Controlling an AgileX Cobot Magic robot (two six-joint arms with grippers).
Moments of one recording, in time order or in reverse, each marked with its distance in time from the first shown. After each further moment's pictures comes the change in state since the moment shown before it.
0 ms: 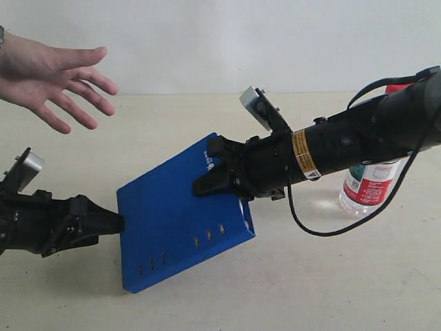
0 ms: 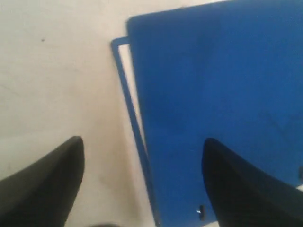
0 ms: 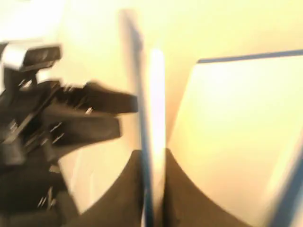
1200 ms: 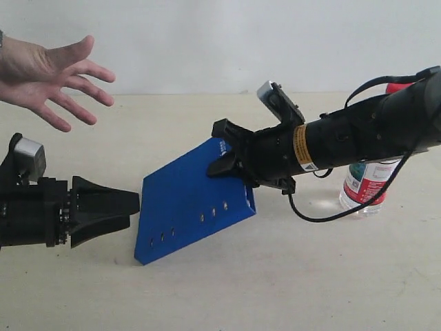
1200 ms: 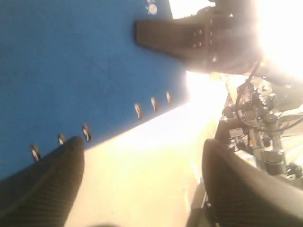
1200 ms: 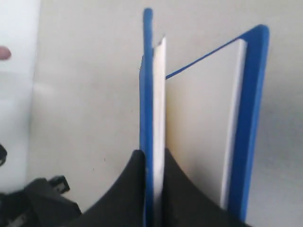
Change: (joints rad) left arm 0.000 0.000 0.040 -0.033 0.408 0.074; right arm 0.000 0.000 0.000 0.151 0.182 0.061
